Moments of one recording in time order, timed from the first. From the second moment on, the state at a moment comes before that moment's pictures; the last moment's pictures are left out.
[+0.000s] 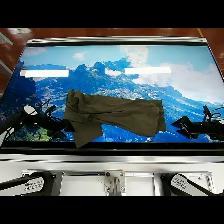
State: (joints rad) left arm 0.08 -1.35 0.73 0.98 -1.13 -1.44; right arm -0.64 -1.26 0.70 -0.91 1.14 1.18
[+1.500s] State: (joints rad) left arm 0.02 -1.14 1.33 0.74 -1.00 -1.32; right arm -0.37 -1.05 1.00 -0.79 1.03 1.14
